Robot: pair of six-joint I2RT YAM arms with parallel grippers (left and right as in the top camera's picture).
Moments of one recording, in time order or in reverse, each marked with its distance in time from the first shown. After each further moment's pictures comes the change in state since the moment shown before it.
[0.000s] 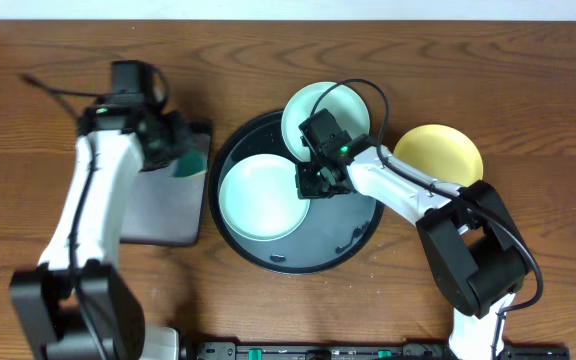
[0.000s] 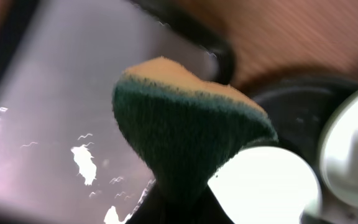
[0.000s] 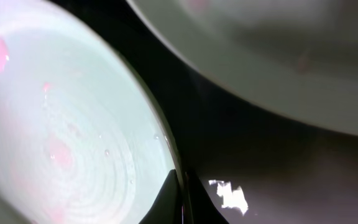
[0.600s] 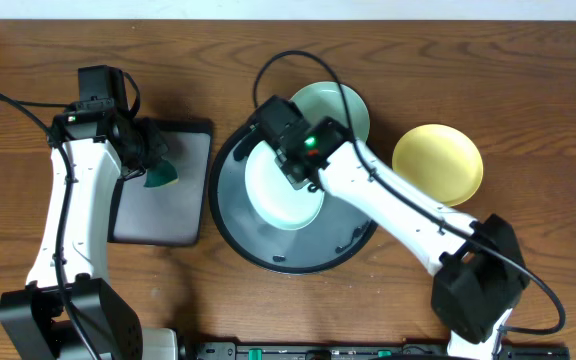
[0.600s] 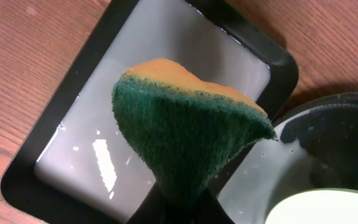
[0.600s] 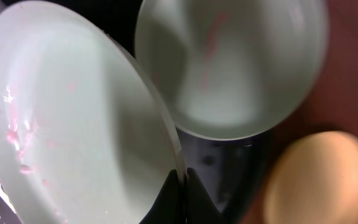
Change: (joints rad) left arm 0.091 -0.053 0.003 -0.082 -0.095 0.026; right arm 0.194 -0.061 0.374 -0.441 0.622 -0.365
